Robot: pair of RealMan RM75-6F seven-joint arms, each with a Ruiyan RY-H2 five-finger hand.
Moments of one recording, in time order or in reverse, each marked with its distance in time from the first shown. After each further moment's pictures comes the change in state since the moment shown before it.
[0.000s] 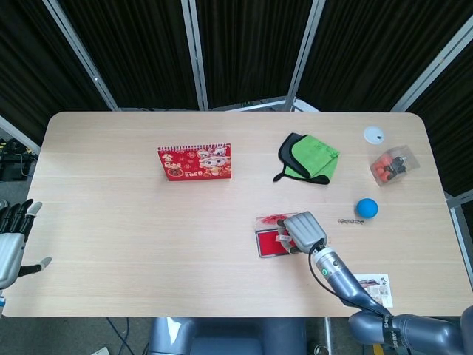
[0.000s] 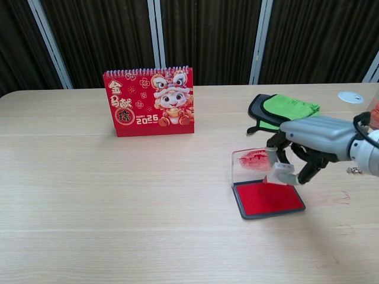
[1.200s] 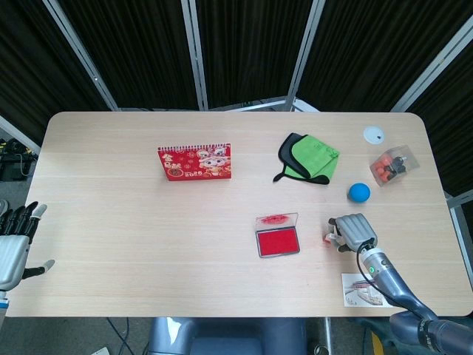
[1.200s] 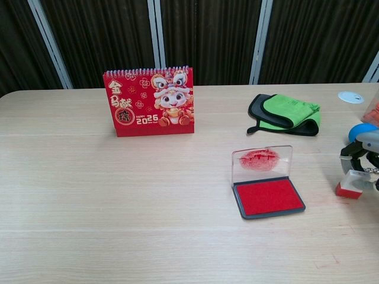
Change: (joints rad) left arm 0.000 -0.007 0.013 -0.009 0.009 -0.003 0.022; right arm -0.102 0.069 -0.091 0.289 -0.106 -0.048 0.293
